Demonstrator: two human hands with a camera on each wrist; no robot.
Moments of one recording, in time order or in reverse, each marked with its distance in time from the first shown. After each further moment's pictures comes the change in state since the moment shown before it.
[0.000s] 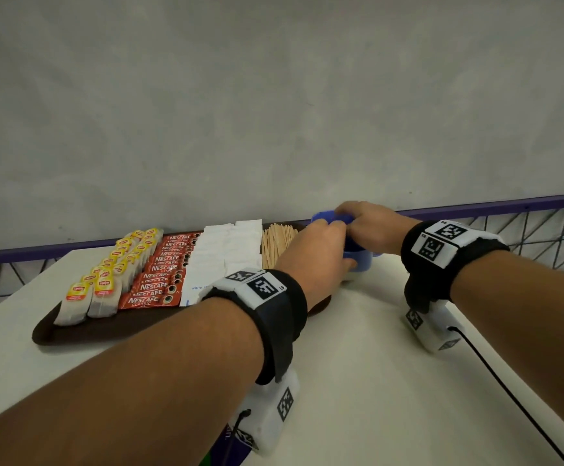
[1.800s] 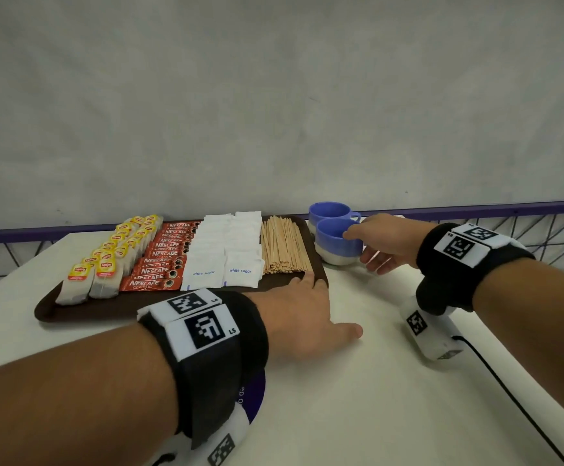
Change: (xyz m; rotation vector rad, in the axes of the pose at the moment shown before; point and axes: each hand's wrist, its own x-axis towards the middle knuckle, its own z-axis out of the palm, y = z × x) left_hand -0.074 0.012 -0.016 0.156 -0.674 -0.134; right_hand -0.029 0.005 -0.001 0.334 -0.205 0.372
